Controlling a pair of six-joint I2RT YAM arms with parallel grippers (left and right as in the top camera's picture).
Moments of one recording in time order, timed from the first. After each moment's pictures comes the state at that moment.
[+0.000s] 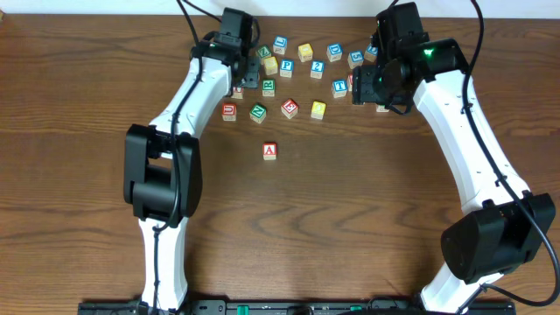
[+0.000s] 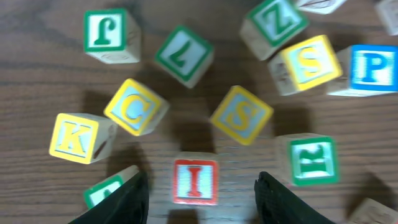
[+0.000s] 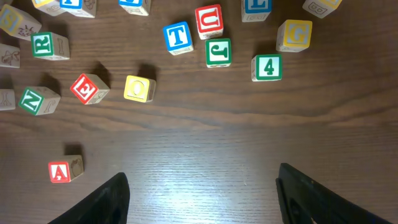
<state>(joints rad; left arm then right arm) -0.24 2.25 1.87 -0.70 -0.09 -0.12 0.26 1.86 1.81 -1.12 0.02 0.28</state>
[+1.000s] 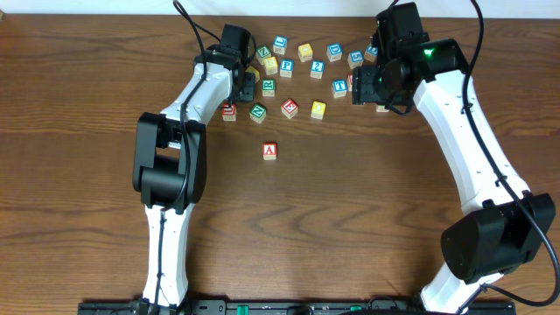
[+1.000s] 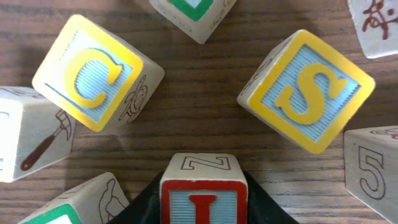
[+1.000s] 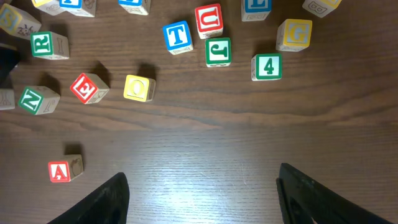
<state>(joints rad) -0.23 2.37 1.87 -0.70 -0.09 -0.12 0.26 1.86 1.81 -1.12 0.02 0.28</state>
